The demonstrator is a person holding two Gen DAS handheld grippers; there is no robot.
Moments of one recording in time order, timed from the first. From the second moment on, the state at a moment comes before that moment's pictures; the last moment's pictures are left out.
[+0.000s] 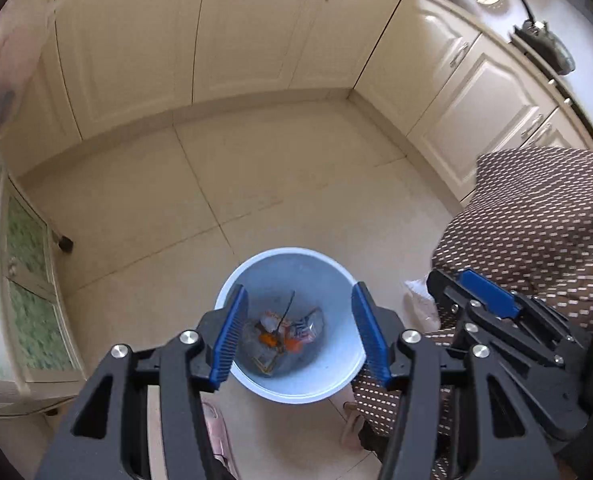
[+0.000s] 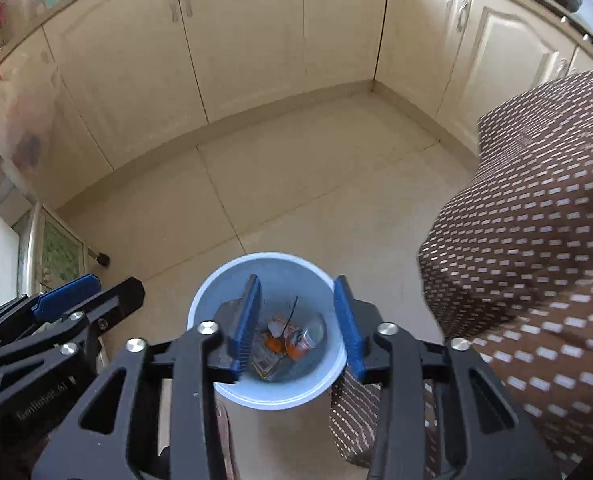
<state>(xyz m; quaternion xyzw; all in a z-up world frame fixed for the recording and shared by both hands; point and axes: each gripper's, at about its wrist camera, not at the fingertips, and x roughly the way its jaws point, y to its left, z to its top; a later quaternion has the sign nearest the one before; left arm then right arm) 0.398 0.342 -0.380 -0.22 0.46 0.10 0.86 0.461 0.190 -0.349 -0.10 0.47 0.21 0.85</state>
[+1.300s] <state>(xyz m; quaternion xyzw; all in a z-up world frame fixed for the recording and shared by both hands) 0.239 0.067 -0.079 -0.07 0.22 -0.06 0.97 0.248 -0.153 -0.068 -0.01 0.17 0.02 0.99</state>
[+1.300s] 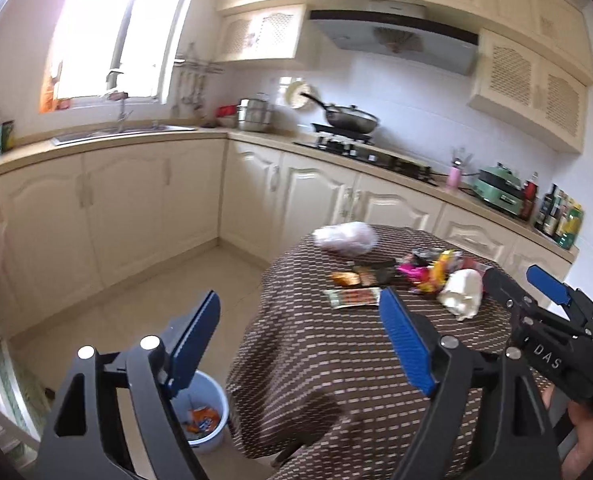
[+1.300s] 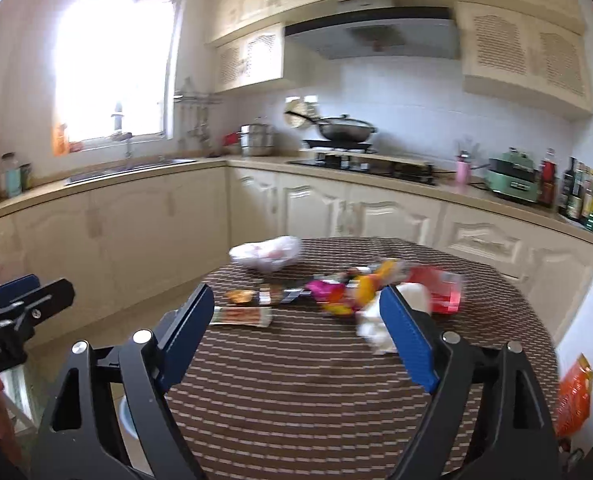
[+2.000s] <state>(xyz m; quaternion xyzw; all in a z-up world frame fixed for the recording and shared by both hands) 0.338 -0.019 -0.123 -0.03 0.31 -0.10 0.94 0.294 -0.265 -0.116 0.06 0.26 -0.04 0.96</state>
